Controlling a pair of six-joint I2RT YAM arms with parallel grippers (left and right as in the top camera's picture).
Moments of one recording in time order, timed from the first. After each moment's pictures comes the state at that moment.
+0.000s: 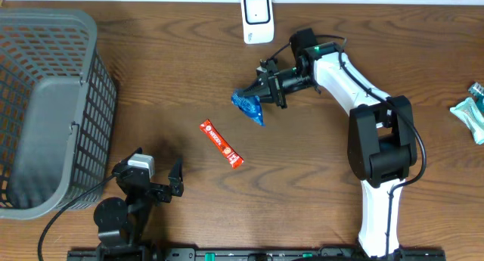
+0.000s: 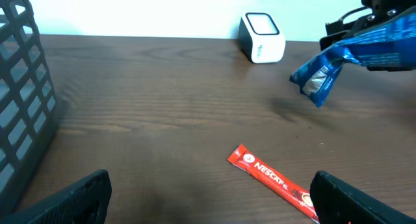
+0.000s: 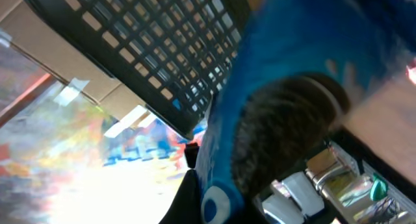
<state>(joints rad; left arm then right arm) 0.10 0.01 0.11 -0.35 0.34 -0.03 0.30 2.24 1.72 -0.92 -1.43 0.73</state>
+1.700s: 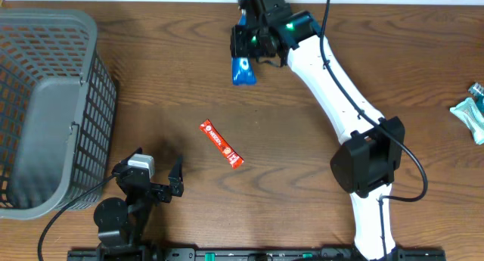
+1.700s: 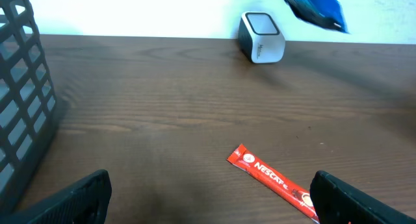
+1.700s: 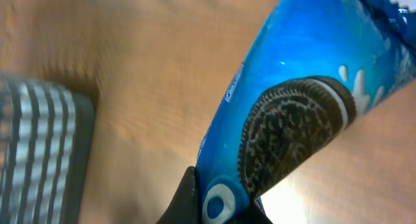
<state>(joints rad) 0.10 0.01 0.11 -0.35 0.34 -0.03 0.49 2.22 2.20 -0.87 -0.26 0.46</state>
